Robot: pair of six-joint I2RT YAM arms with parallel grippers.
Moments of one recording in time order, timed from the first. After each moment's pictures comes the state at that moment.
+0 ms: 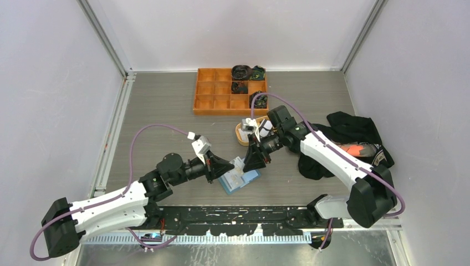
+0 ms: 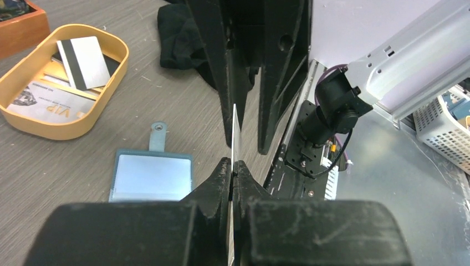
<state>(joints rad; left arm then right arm) -0.98 0.80 0.40 0.38 0.17 -0.39 0.56 1.30 0.99 -0.66 -1.14 -0.37</state>
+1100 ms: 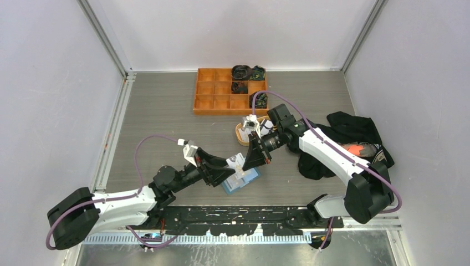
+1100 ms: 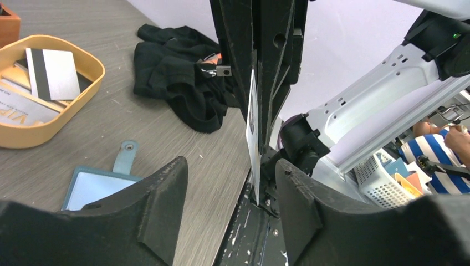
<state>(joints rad) -0.97 0.94 0.13 1.02 0.15 -0.63 0.54 1.35 1.01 -0.69 -1.25 -0.33</state>
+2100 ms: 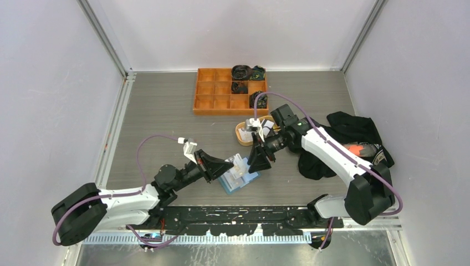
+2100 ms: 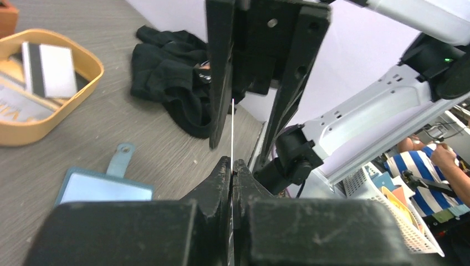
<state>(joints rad) -0.95 1.05 0.15 1.15 0.15 -0.69 0.52 1.35 1.02 -0.81 -1.15 -0.53</state>
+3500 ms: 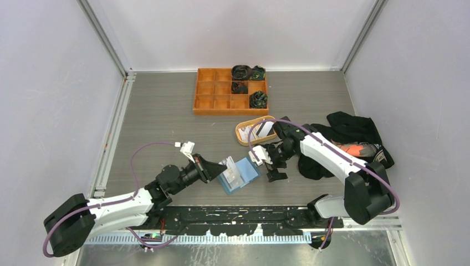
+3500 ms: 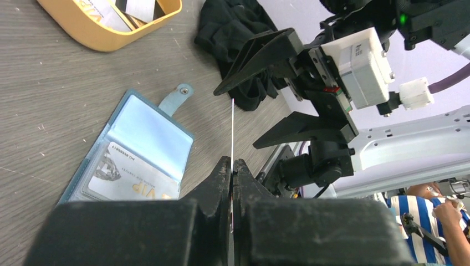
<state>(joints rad) -0.93 0.89 0.10 0.76 0.02 -0.89 0.49 1.34 0.88 -0.93 -0.70 -1.36</state>
